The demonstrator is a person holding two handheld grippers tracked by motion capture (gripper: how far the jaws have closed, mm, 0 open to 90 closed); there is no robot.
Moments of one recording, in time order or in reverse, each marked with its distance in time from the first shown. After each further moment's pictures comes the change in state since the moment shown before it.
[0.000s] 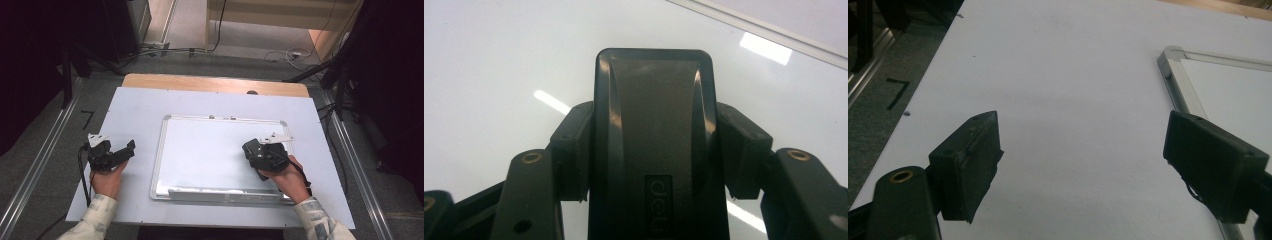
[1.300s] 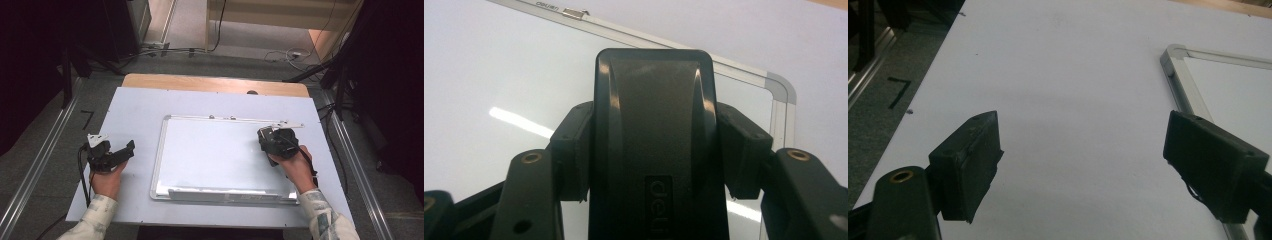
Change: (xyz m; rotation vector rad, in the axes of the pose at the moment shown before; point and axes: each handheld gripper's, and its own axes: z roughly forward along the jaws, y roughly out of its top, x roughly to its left) left arm 0.001 0.000 0.000 0.002 0.004 0.000; right arm -0.044 0.017 0.010 -0.005 -0.167 0.101
